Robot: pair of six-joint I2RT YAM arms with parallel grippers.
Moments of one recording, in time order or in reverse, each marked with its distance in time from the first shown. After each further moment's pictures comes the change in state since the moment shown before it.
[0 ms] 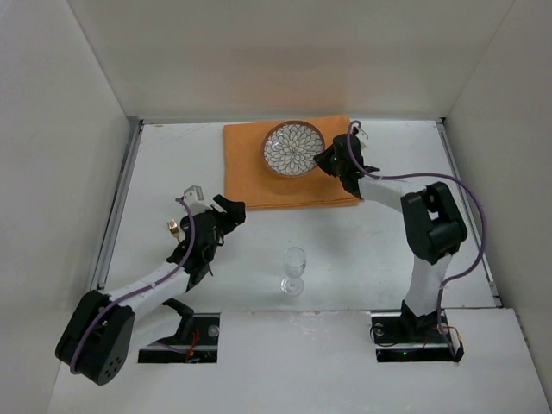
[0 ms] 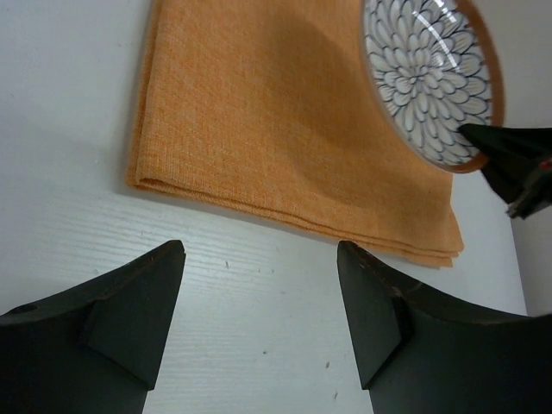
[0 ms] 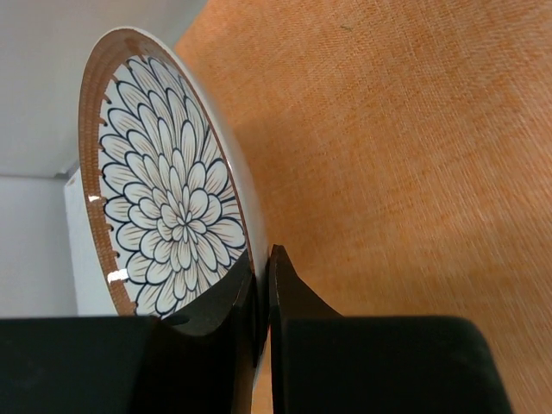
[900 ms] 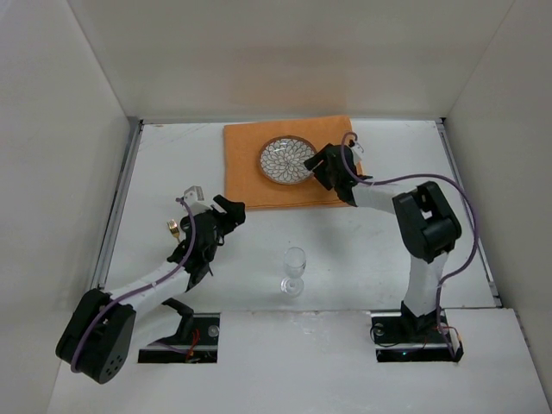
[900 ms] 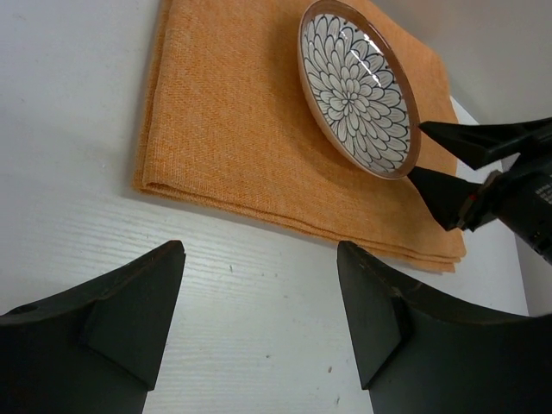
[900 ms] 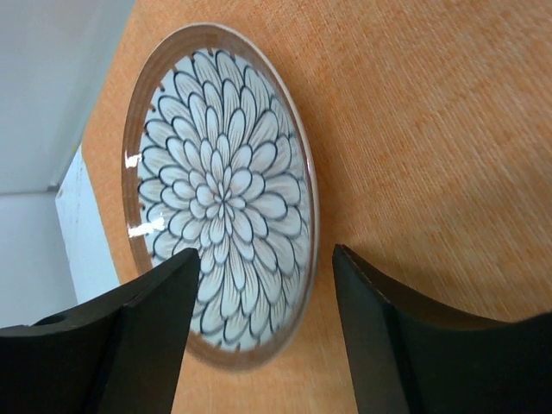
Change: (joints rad) left arm 0.010 -0.010 -0.002 -0.002 -0.006 0.002; right arm 0.043 0.135 0.017 0.042 0.042 0.131
